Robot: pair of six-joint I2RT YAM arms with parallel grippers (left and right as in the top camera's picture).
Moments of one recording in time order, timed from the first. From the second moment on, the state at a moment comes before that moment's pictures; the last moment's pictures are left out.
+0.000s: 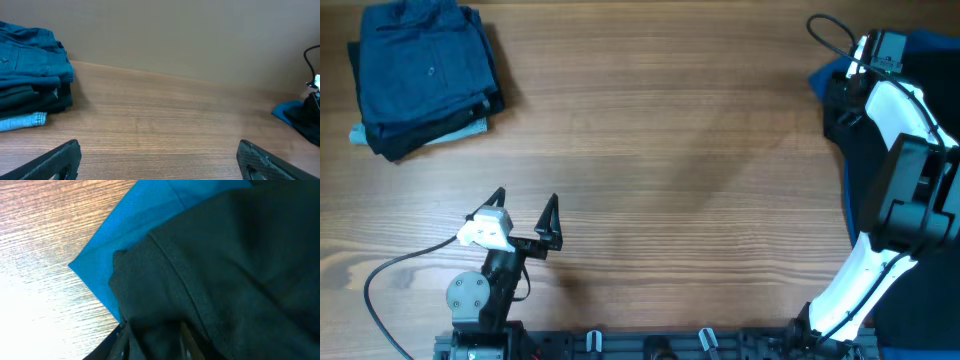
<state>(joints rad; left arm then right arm) 0.00 0.01 0.01 -0.05 0.22 -0.25 -0.27 2.13 1.53 -0.45 0.07 0.01</state>
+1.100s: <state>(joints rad) 0.00 0.01 0.01 -0.05 0.22 -0.25 -0.27 2.07 1.53 -0.46 -0.05 0.01</state>
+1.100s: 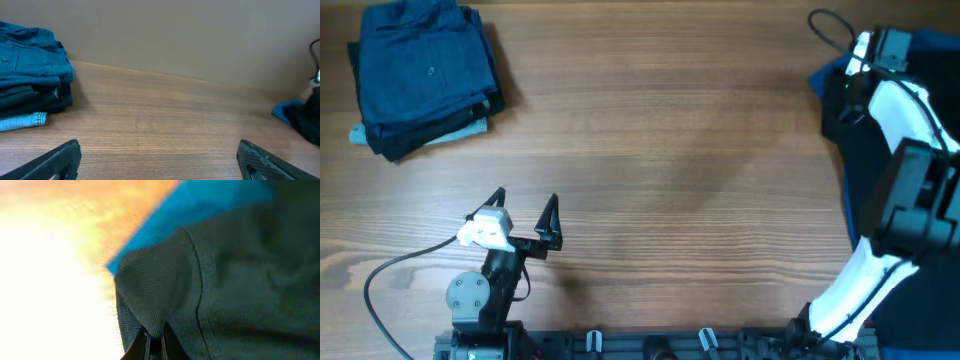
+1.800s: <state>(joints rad) 0.00 0.01 0.01 -0.05 0.22 -0.25 0.07 1.79 1.53 -0.46 -0.56 0.20</state>
